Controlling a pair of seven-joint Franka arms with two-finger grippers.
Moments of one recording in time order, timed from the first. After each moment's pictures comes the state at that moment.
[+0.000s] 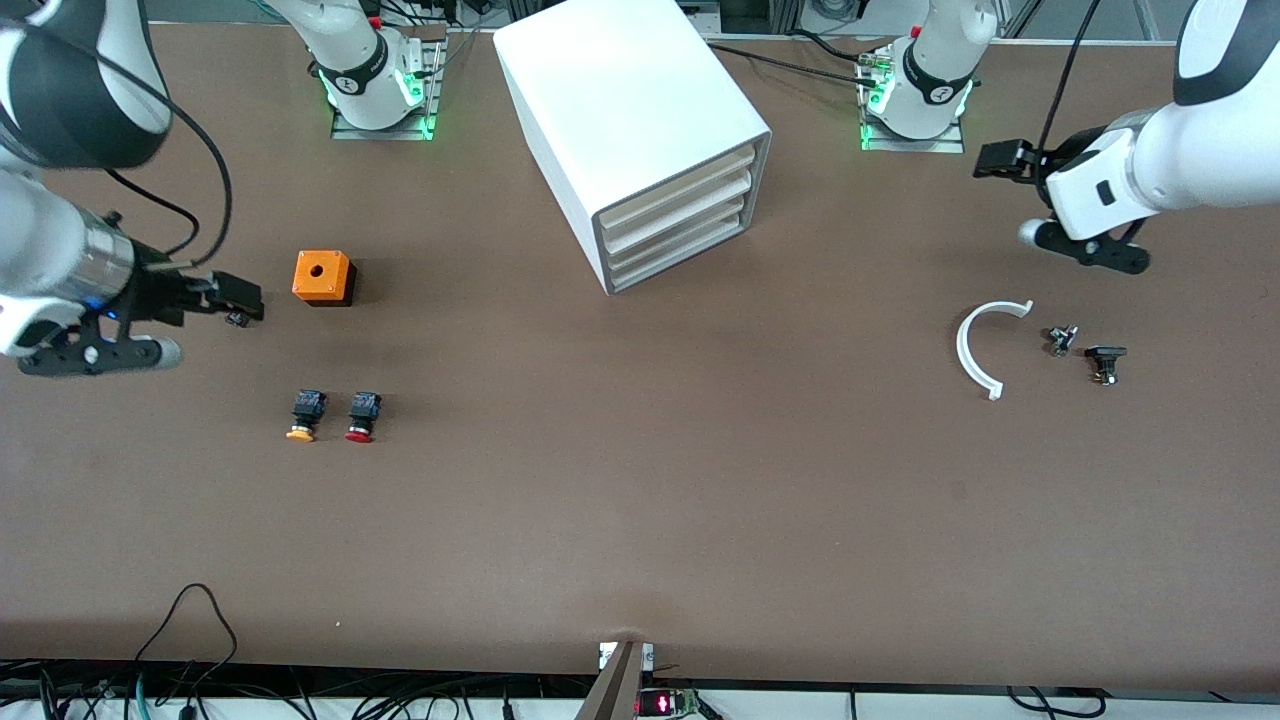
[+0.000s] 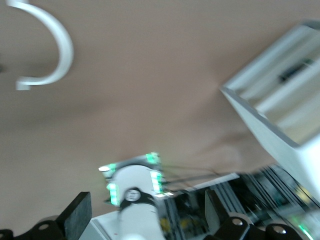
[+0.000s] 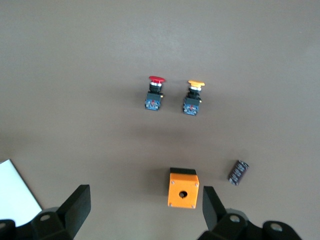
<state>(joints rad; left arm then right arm) -0.03 0.05 -0.05 -1.69 -0.23 1.20 0.15 -0.02 0.28 0.13 -1.47 -0.02 1.63 0.02</state>
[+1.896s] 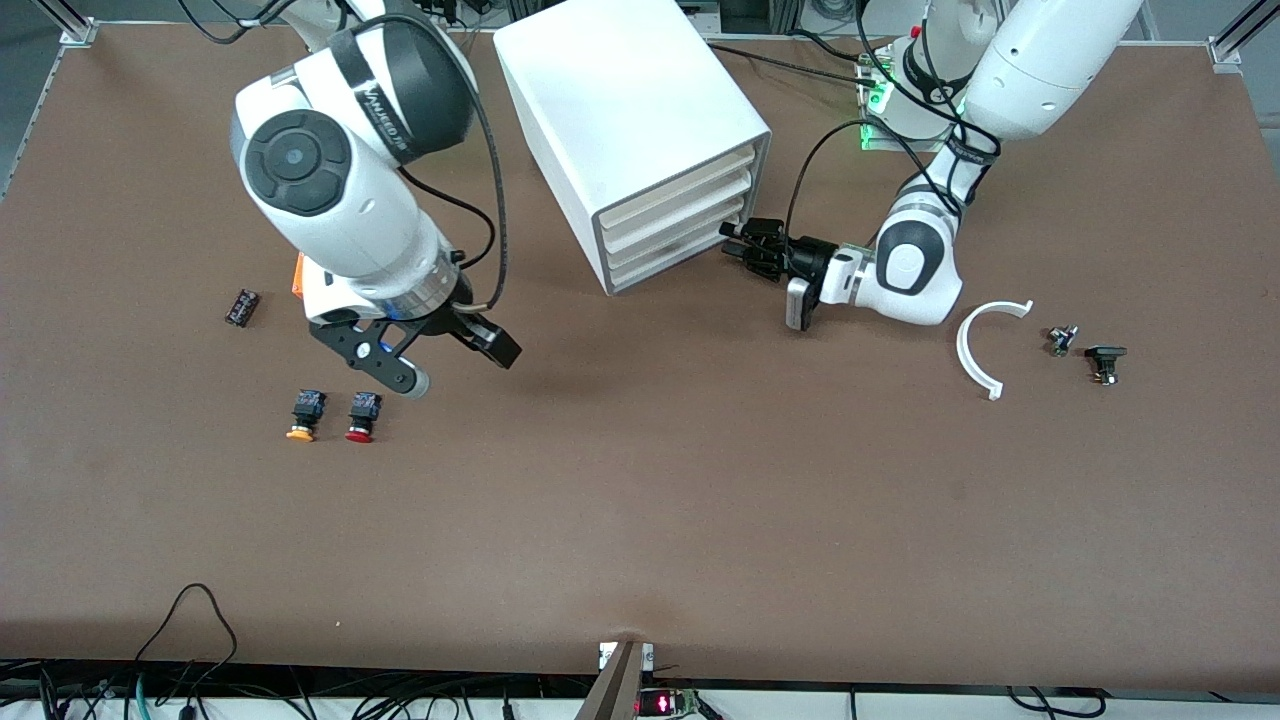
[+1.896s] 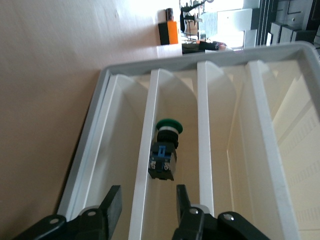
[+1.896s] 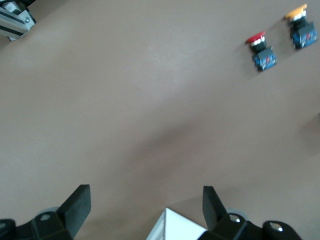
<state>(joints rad) -0.11 0.53 -0.22 -2.25 -1.33 1.82 1.21 0.41 0.51 0.13 -1.16 -0.01 1.70 1.14</state>
